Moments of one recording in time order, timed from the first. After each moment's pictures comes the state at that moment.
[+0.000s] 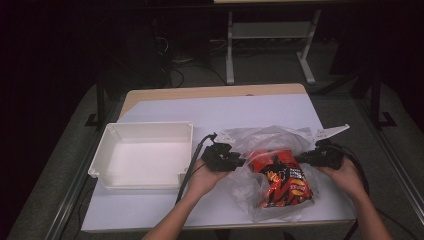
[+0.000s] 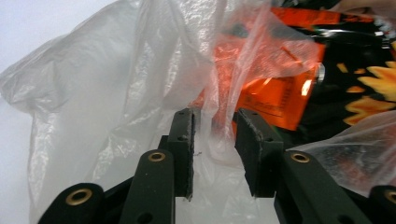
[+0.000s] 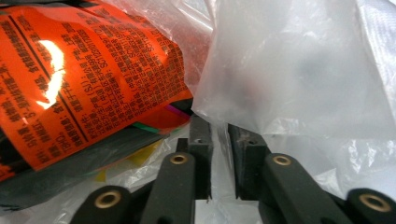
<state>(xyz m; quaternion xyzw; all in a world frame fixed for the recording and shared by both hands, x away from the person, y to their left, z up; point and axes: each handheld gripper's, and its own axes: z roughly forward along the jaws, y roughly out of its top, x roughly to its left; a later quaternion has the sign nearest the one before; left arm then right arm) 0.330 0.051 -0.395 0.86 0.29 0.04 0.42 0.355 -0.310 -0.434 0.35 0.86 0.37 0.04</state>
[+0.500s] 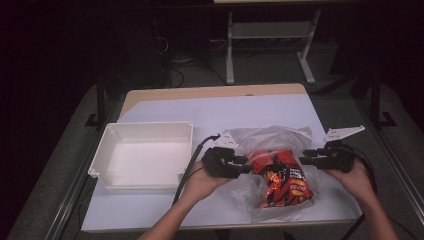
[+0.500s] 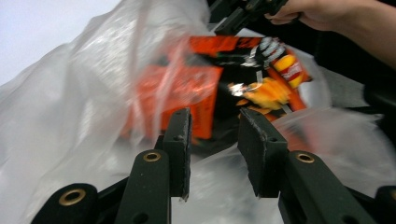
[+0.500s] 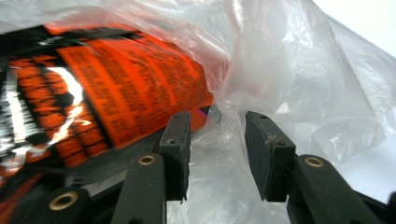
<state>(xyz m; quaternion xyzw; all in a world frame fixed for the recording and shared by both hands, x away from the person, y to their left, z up) 0.303 0.046 -0.361 0.86 0.21 0.00 0.46 0.332 -0.321 -0.409 0.35 0.85 0.40 0.06</state>
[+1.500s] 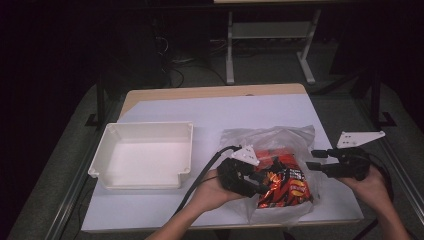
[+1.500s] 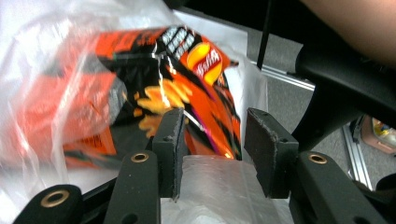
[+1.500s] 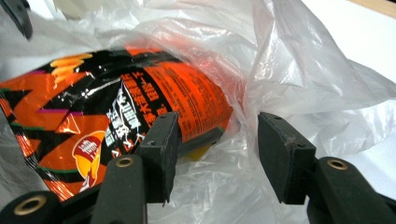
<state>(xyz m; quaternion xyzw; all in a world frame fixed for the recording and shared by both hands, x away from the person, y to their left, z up) 0.272 0.015 -0.354 0.89 0.13 -0.06 0.43 0.295 -0.324 -0.374 0.31 0.85 0.42 0.10</state>
